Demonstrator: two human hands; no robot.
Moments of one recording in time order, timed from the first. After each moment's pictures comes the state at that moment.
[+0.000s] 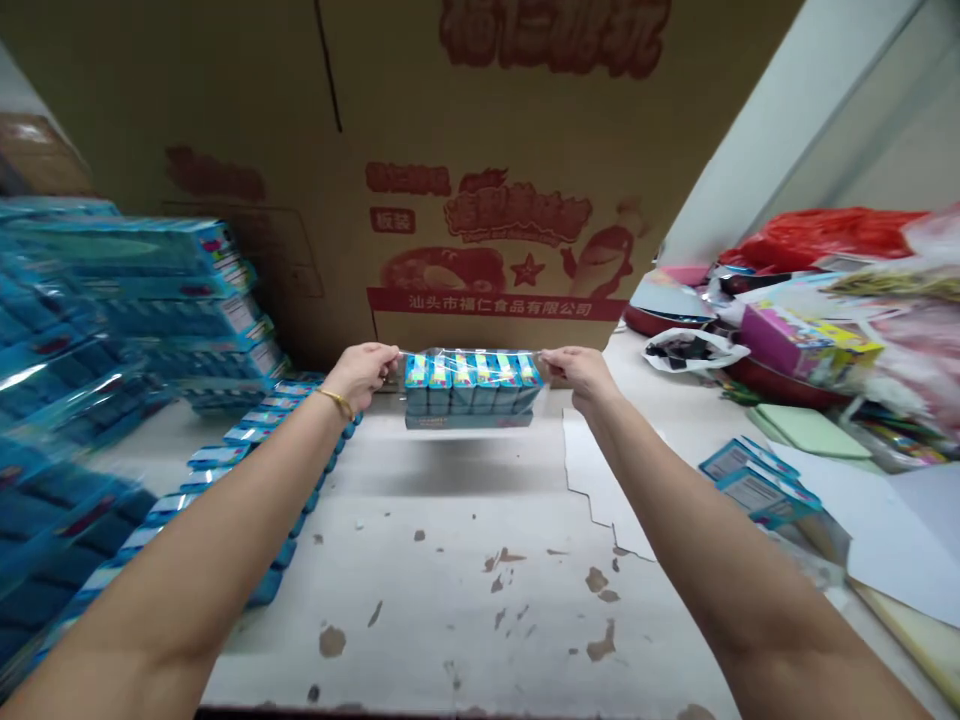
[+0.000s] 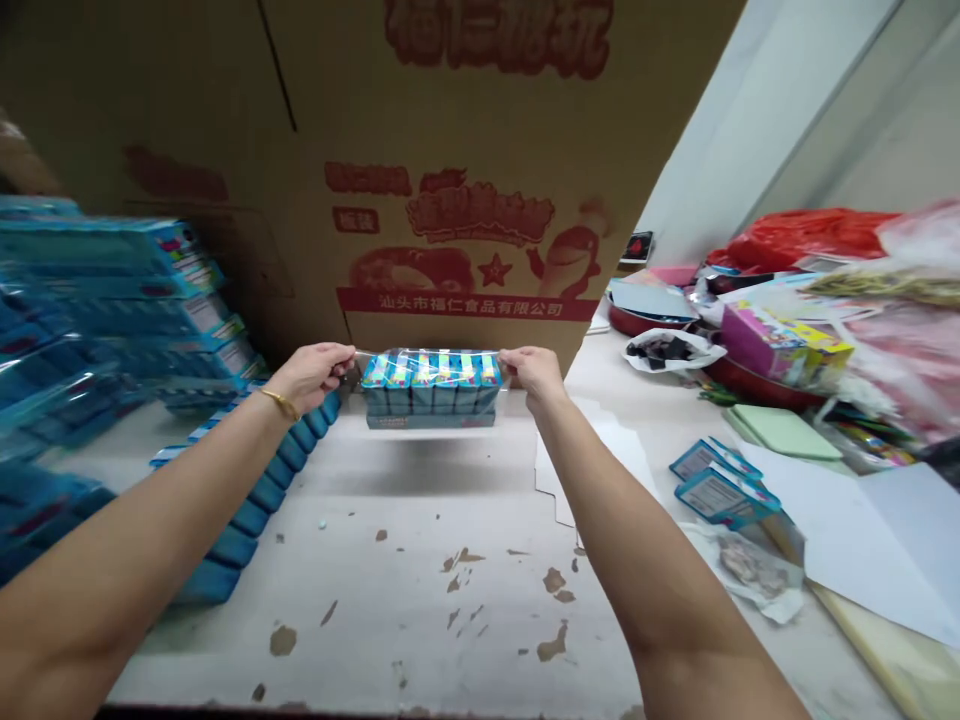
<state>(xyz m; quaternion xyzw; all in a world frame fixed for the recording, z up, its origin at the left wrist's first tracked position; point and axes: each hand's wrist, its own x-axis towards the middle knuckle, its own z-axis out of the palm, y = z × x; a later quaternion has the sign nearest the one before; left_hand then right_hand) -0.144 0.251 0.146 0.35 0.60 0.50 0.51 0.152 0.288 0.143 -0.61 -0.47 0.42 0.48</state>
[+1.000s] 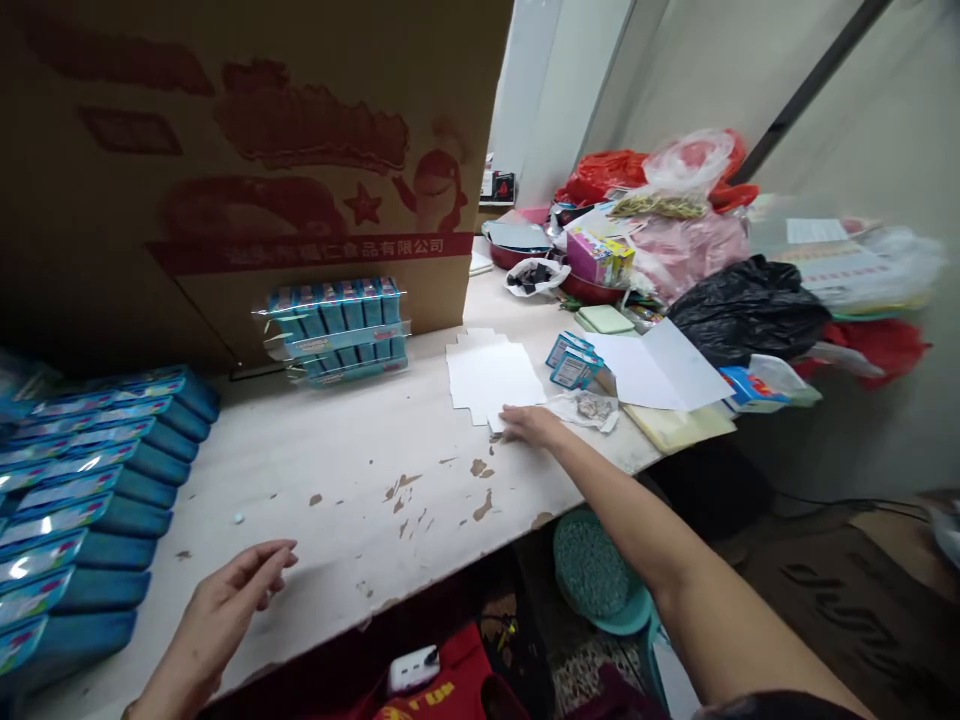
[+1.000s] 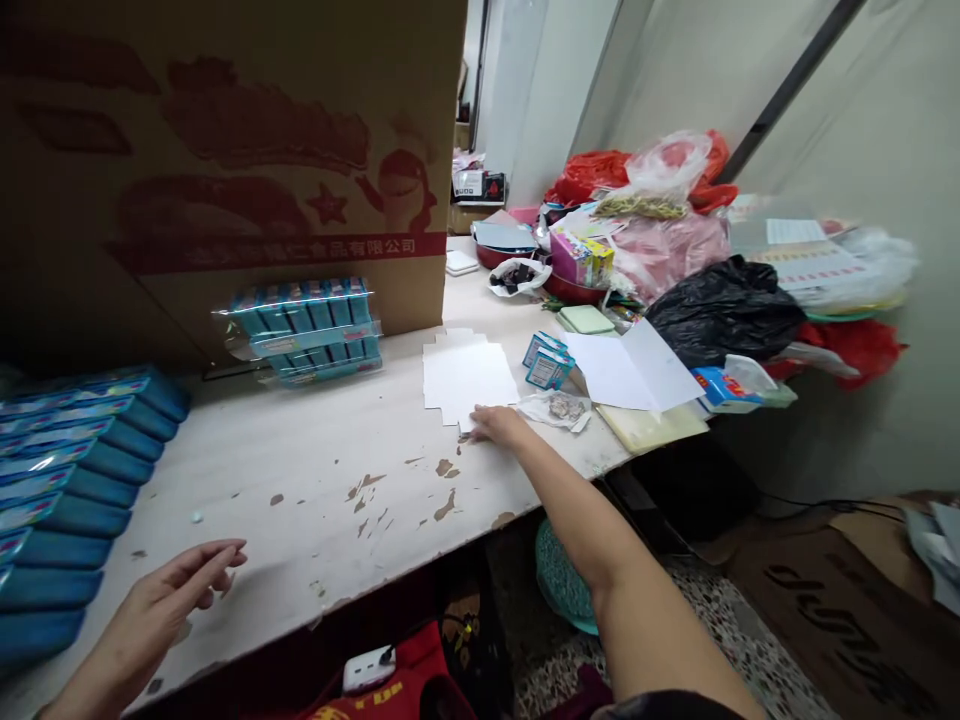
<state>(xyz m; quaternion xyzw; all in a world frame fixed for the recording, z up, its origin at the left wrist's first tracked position) -0.122 0.019 0.034 0.47 0.67 0.22 0.53 0.342 0.111 0.038 -0.64 -0.75 0.13 -0.10</state>
